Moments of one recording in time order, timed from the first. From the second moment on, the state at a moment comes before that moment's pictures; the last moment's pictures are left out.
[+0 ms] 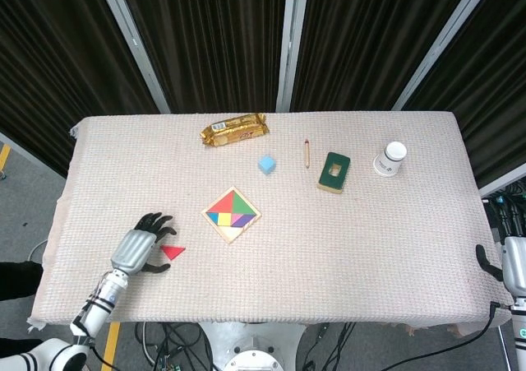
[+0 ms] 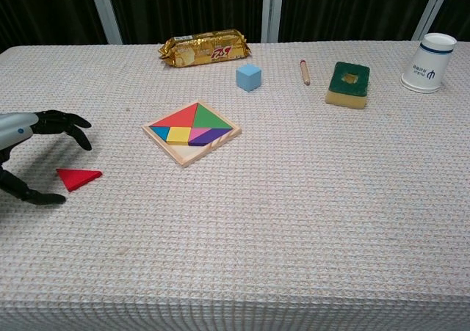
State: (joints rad) left arm -0.39 -1.52 -0.03 -1.40 1.46 1.10 0.01; right arm 0.08 -1.09 0.13 -1.55 -1.37 1.46 -0.03
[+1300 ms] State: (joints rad) left arm -0.41 -1.54 -0.03 -1.41 1.40 1.08 0.02; right arm 0.08 -1.11 0.13 -1.52 -1.36 1.44 -0.04
